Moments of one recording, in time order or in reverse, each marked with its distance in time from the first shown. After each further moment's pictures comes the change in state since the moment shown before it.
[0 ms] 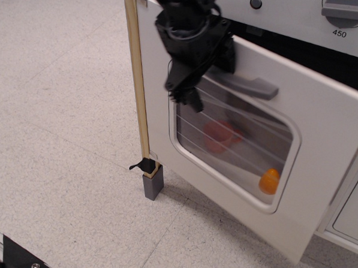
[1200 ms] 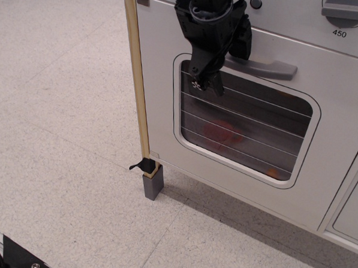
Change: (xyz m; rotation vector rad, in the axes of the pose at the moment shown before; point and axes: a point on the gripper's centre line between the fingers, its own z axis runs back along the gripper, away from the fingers) arm -0.021 -0.037 0.004 -0.034 -0.022 0.123
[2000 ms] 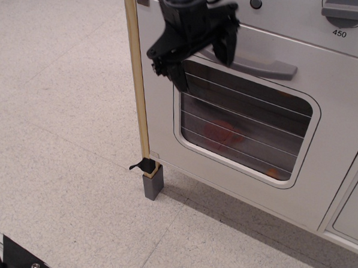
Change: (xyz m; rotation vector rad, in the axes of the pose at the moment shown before) arm 0.015 0.020 0.036 0.059 0.013 -0.355
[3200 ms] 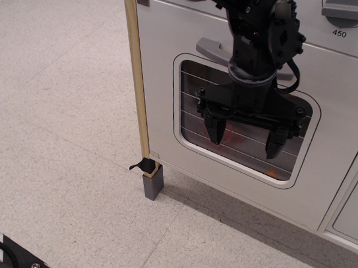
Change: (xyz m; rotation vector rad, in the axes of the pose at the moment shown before) arm -0.093 0.013 -0.033 0.115 0.095 -0.991
